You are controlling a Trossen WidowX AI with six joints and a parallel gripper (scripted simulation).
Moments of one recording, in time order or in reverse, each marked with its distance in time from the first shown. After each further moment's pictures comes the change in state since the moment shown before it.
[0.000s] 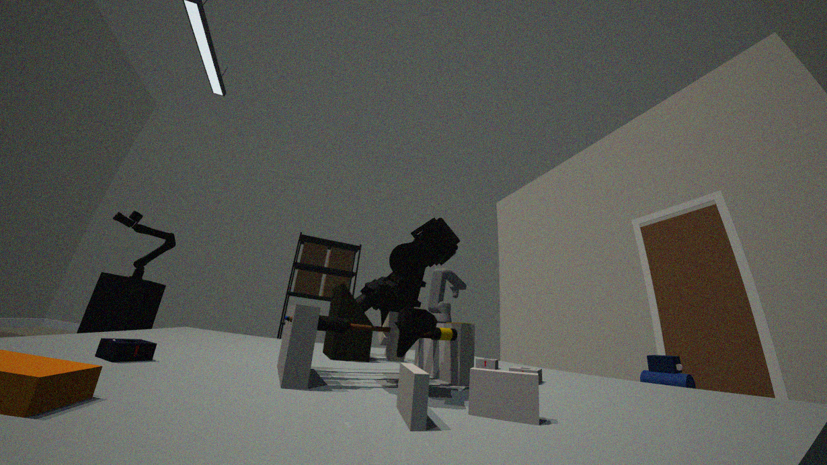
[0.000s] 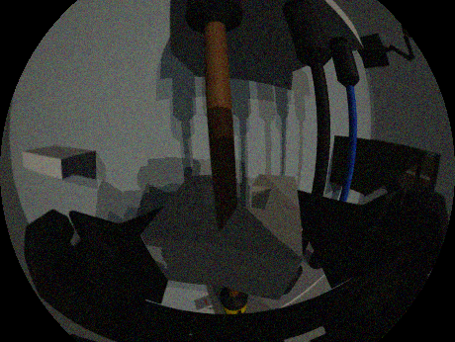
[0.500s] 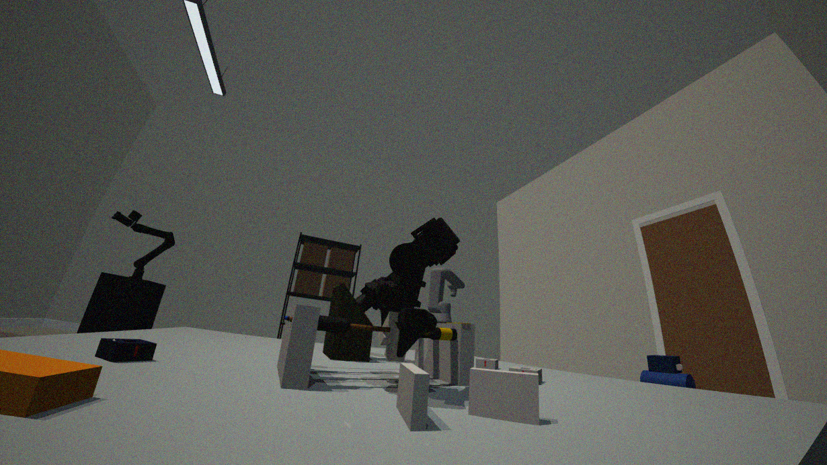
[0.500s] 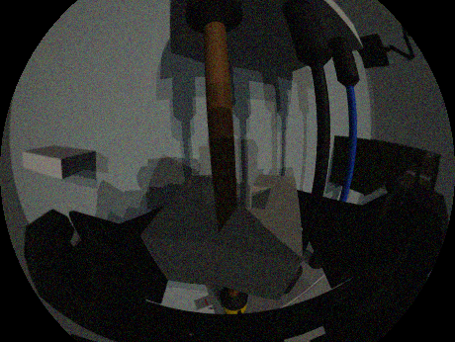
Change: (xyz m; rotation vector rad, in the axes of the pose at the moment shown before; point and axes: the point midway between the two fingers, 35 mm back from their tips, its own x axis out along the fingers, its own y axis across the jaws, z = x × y) arm 0.000 0.000 0.000 0.000 0.000 0.000
